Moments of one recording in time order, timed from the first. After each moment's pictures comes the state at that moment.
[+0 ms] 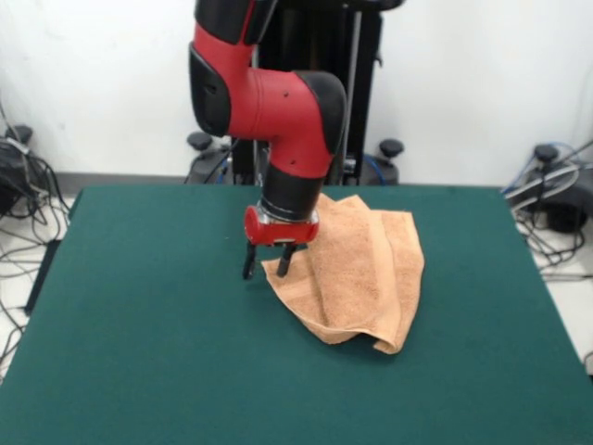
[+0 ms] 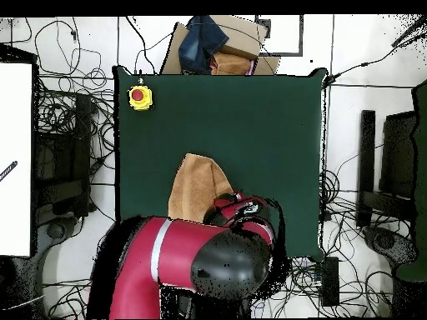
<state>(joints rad) -0.10 -0.04 -0.26 1.54 -0.48 -0.17 1.70</state>
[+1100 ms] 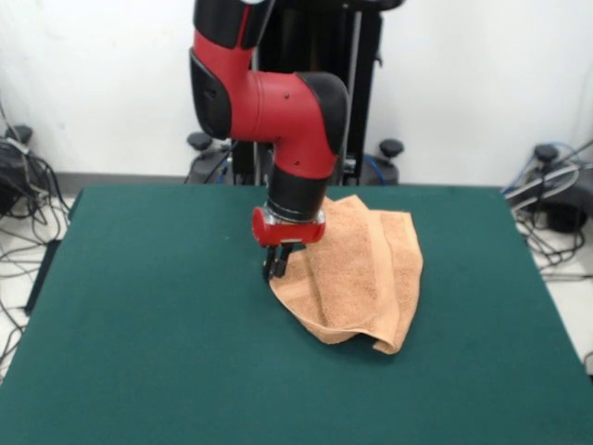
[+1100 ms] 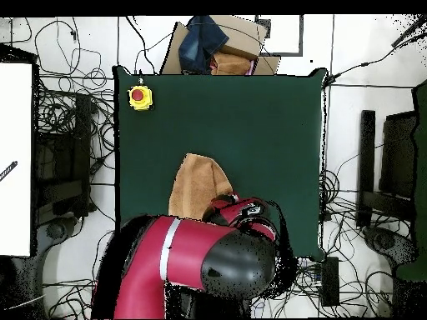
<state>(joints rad) -0.13 -0.05 -0.22 1.56 -0.48 -0.17 1.70</state>
